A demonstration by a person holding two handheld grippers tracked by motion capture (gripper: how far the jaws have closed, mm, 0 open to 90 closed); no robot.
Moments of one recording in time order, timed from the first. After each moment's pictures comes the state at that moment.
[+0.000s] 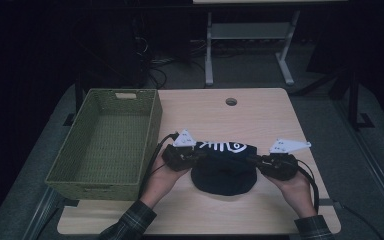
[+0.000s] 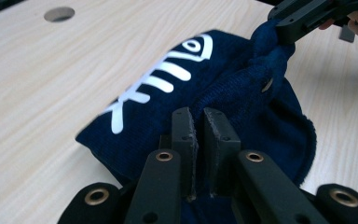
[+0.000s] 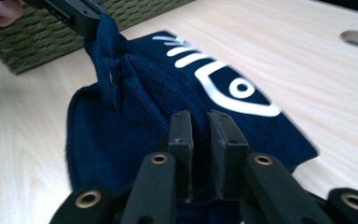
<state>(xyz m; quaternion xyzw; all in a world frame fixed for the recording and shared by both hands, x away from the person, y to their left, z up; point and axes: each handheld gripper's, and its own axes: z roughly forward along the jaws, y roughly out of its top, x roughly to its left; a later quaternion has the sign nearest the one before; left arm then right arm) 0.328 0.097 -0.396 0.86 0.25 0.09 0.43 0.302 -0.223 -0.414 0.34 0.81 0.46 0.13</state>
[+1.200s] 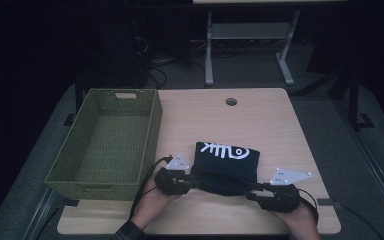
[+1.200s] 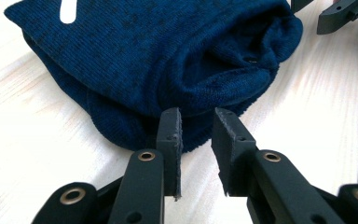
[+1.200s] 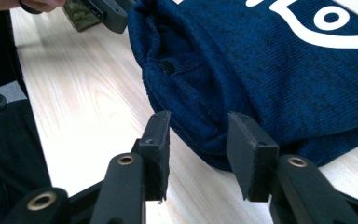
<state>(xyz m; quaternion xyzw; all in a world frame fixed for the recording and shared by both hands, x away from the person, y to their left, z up) 0.286 0.118 -0.425 0.88 0.26 0.04 0.40 0.239 -0.221 -0.444 0.32 0.83 0.46 0.07</state>
